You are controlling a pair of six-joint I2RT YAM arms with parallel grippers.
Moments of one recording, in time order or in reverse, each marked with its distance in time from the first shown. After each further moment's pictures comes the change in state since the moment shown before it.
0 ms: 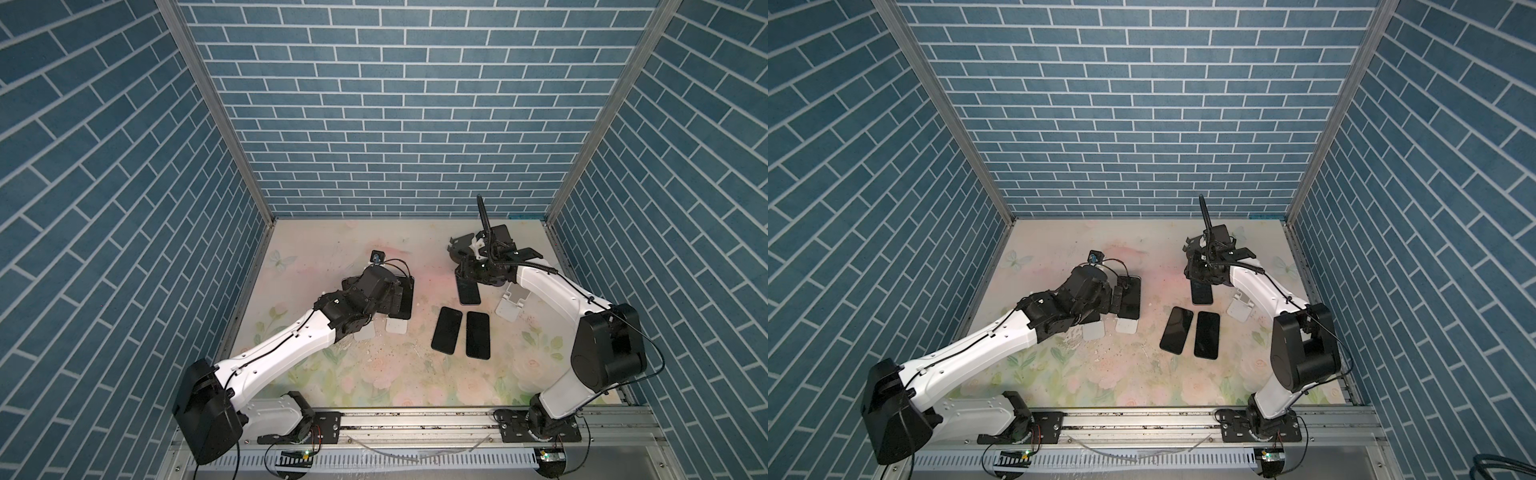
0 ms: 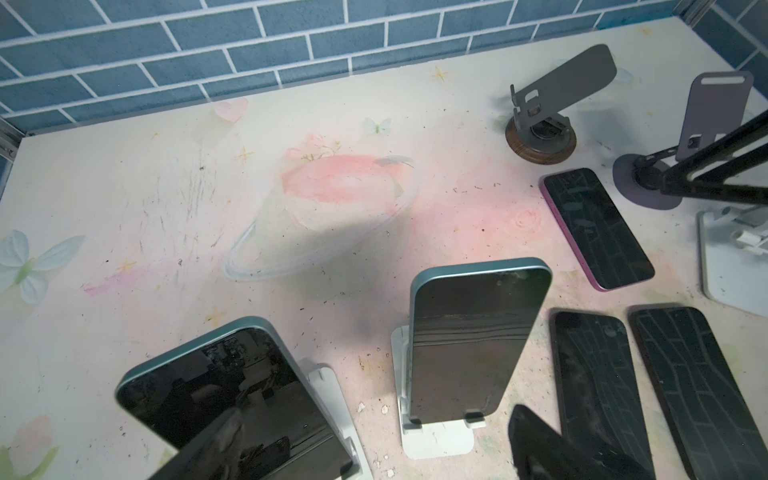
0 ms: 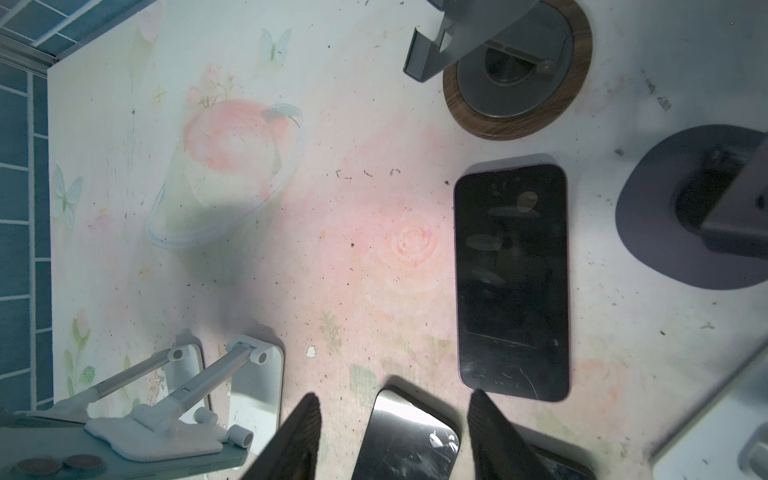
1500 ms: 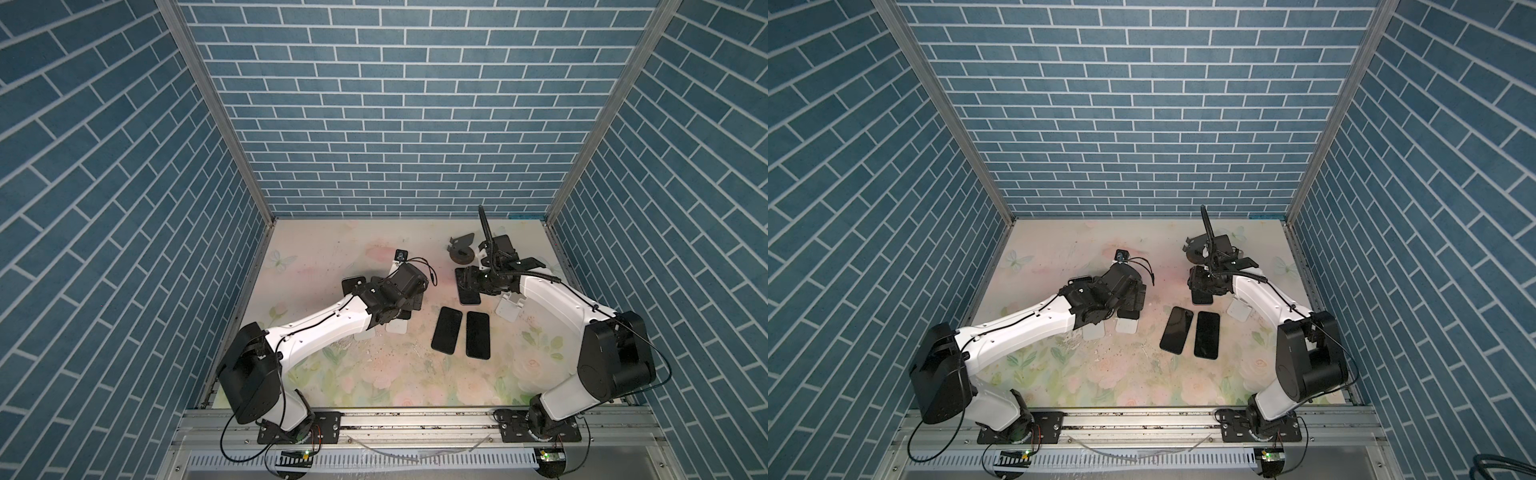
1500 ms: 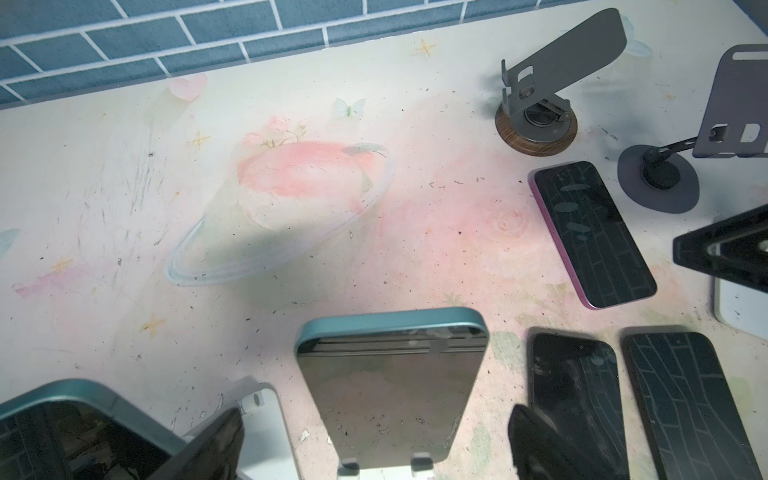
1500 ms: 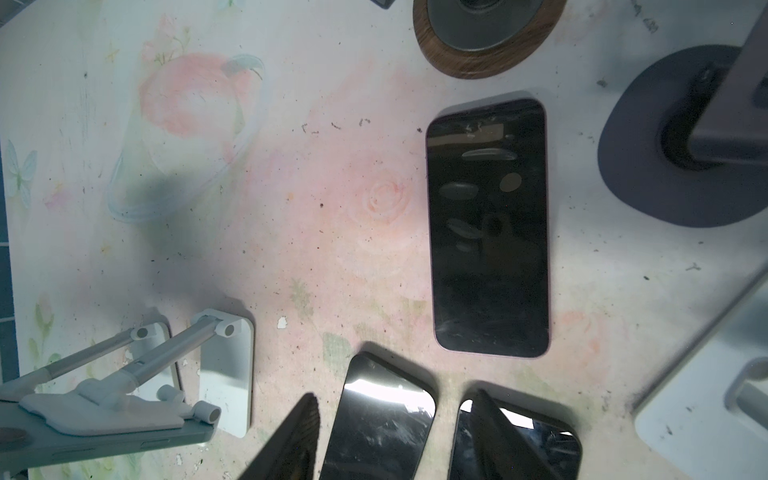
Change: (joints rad) left arm -0.076 0.264 0.161 0.005 -0.052 -0.122; right arm 0.000 -0.057 -0.119 0.009 0.015 -0.004
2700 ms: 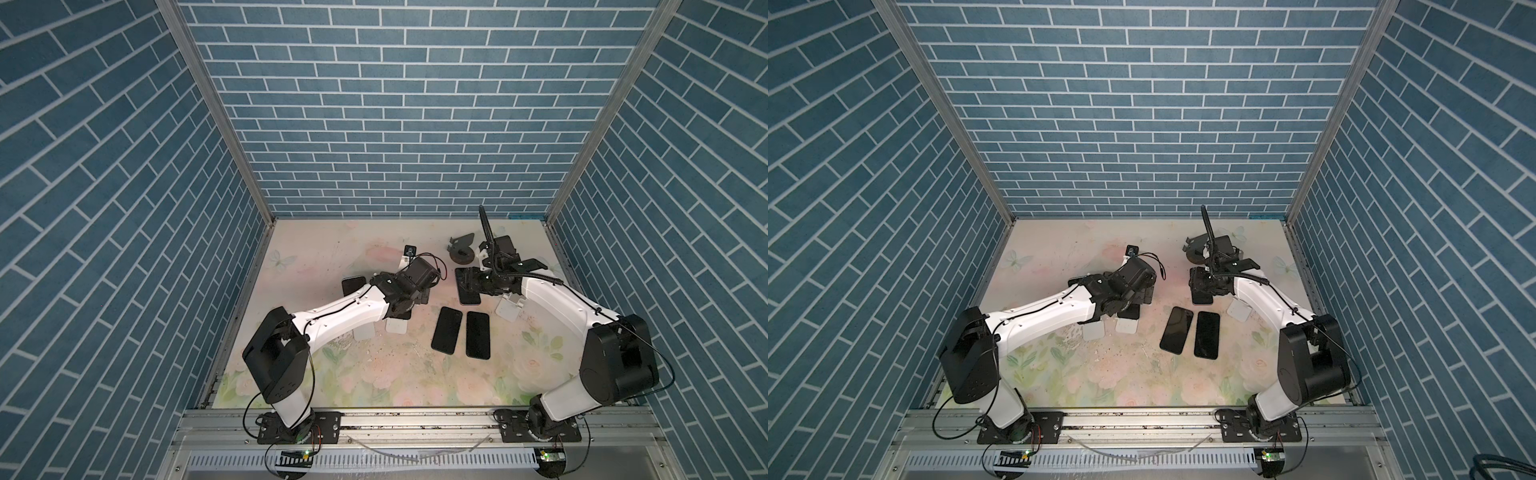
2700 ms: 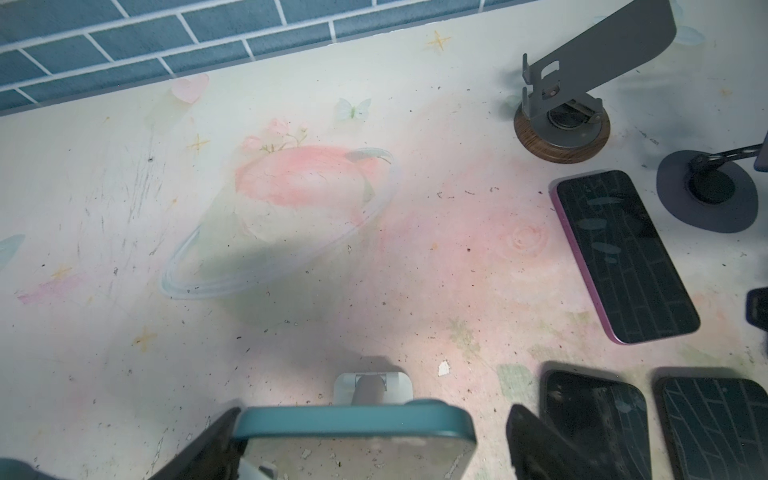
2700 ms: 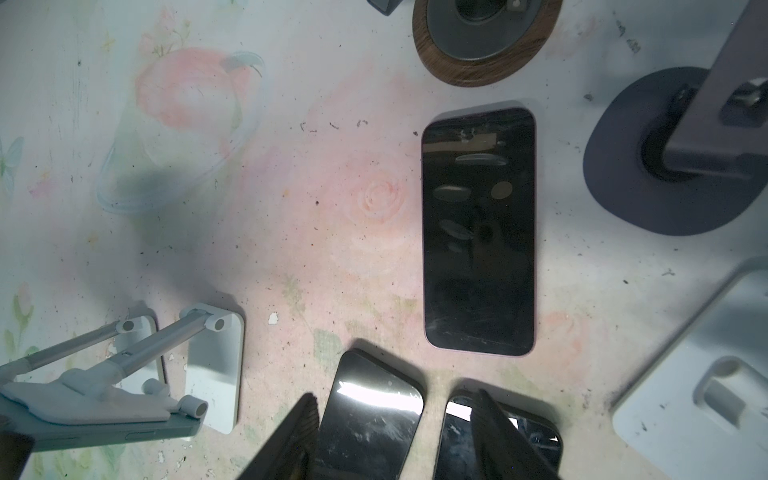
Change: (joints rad) left arm 0.000 0.150 0.125 -0.034 -0.051 -0.023; right arm 0.000 -0.021 -0.008 -0.003 0.018 -0.039
